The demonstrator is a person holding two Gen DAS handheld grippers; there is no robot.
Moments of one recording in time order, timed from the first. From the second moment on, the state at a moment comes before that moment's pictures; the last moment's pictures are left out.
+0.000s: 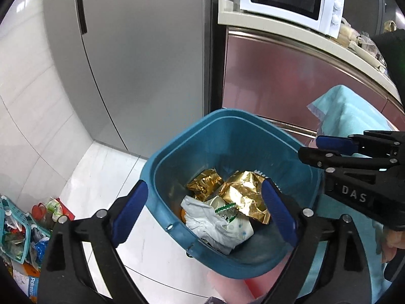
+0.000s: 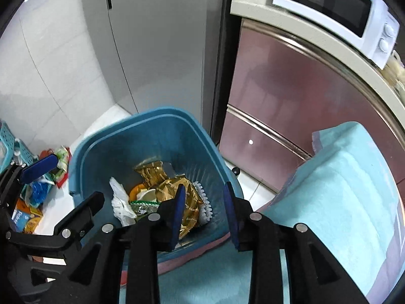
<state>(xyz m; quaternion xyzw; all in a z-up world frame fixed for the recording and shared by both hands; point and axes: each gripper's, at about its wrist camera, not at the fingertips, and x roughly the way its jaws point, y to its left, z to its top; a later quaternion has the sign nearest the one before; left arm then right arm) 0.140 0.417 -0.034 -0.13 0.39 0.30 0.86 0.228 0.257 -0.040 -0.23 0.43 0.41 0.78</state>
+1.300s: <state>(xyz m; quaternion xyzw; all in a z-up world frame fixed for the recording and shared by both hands) 0.043 0.223 0.085 -0.04 0.28 0.24 0.93 0.147 0.005 0.063 -0.07 0.27 0.34 0.90</state>
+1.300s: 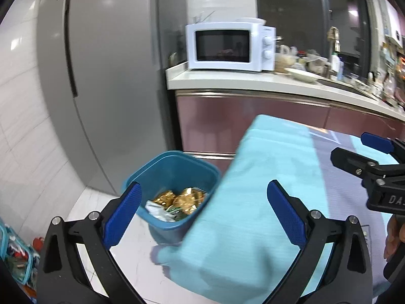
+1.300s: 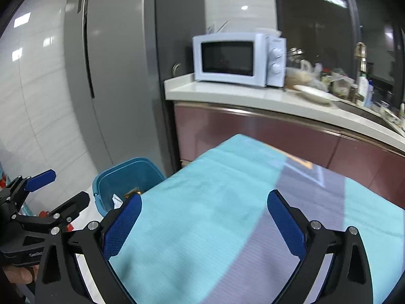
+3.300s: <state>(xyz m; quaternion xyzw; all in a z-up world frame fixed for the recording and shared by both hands) -0.059 -0.011 0.069 0.00 0.09 -0.02 1.00 -0.028 -0.243 0.026 0.02 0.10 0.01 1.00</state>
